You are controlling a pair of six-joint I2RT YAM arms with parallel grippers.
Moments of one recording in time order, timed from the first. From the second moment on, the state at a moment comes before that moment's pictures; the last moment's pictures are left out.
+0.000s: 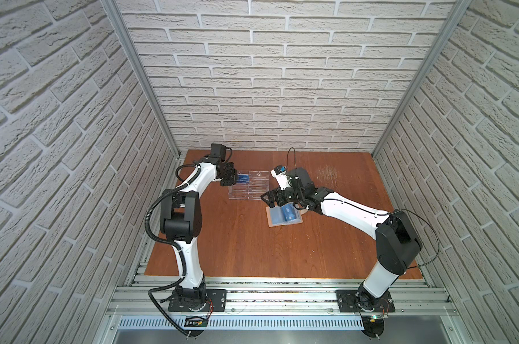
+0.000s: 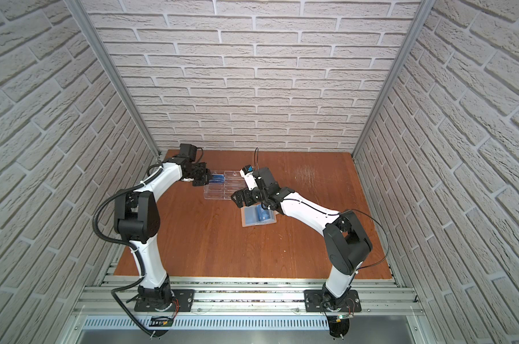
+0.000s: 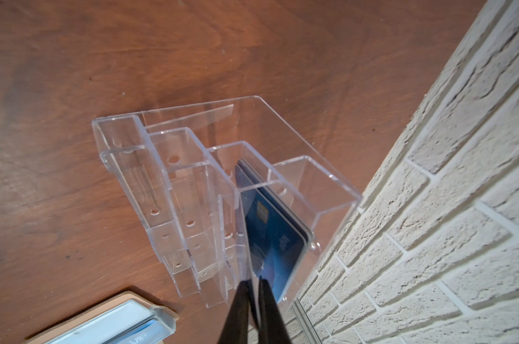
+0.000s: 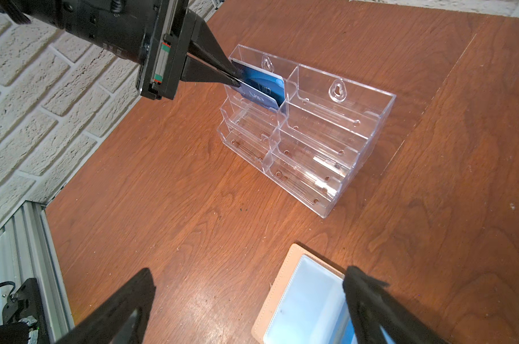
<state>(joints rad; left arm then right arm) -0.15 1.98 1.62 -0.67 0.30 -1.74 0.60 1.72 1.26 -0.20 -0.23 0.26</state>
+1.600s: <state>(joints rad) -0.04 1.64 0.78 0.33 0.39 -1.19 0.57 1.73 1.29 -0.19 -0.24 0.28</state>
